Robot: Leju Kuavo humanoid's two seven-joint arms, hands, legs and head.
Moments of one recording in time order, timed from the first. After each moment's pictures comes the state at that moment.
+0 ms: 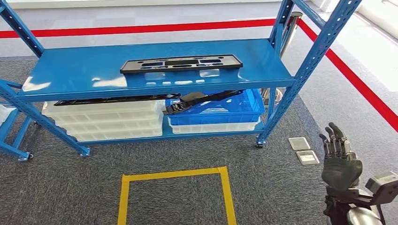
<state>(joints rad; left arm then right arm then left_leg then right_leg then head) -0.09 -0.16 1.43 -0.23 -0.78 -0.10 -0.02 0.14 -0.02 -0.15 -1.75 -0.10 0.20 -0.51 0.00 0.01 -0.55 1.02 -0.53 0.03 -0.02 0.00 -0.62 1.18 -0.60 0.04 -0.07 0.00</state>
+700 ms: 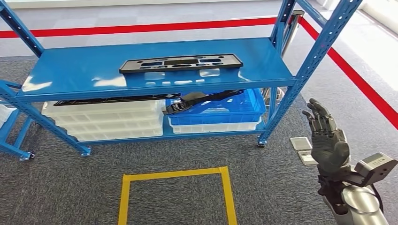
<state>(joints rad) -0.09 -0.16 1.43 -0.23 -0.80 -0.12 -0.03 -0.02 -0.16 0.04 -1.80 -0.10 0.16 -0.48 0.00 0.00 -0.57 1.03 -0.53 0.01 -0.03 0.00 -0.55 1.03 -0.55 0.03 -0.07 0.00</state>
